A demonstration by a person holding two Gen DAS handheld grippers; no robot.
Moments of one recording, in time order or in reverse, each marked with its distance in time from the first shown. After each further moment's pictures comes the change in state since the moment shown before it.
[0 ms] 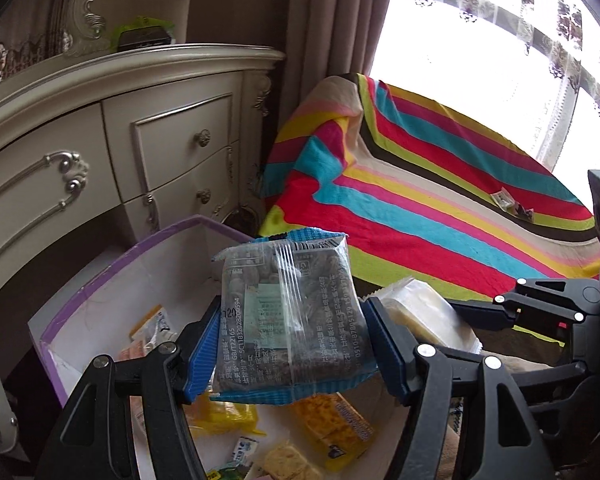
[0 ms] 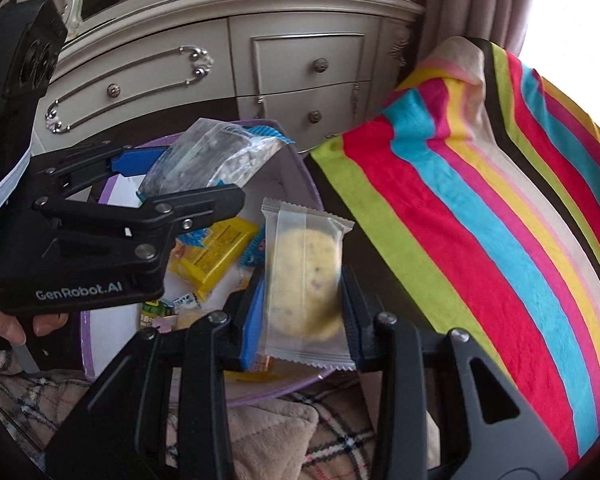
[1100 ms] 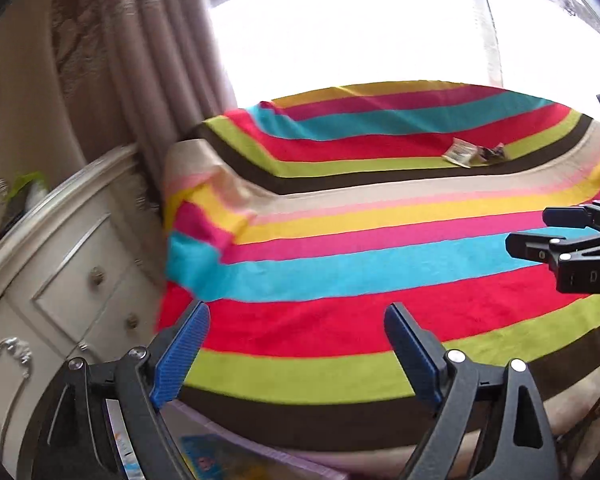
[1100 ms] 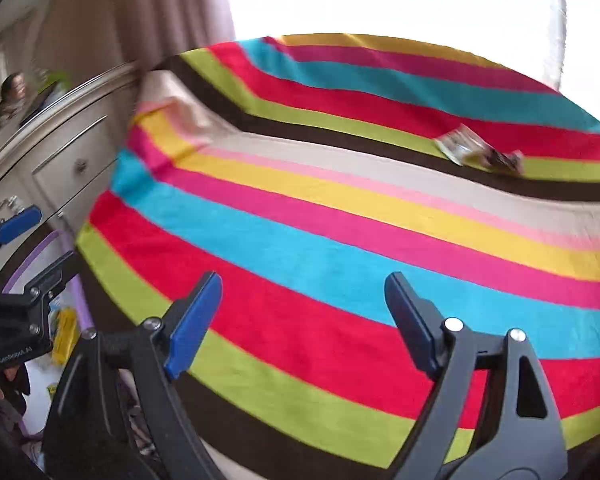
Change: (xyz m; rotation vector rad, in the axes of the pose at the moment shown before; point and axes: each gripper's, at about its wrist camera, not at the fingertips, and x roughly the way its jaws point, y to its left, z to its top) left arm 0.079 -0.198 0.046 0.465 -0.090 -0.008; right arm -0.066 -0.239 -0.103 0.616 -0.136 -0.408
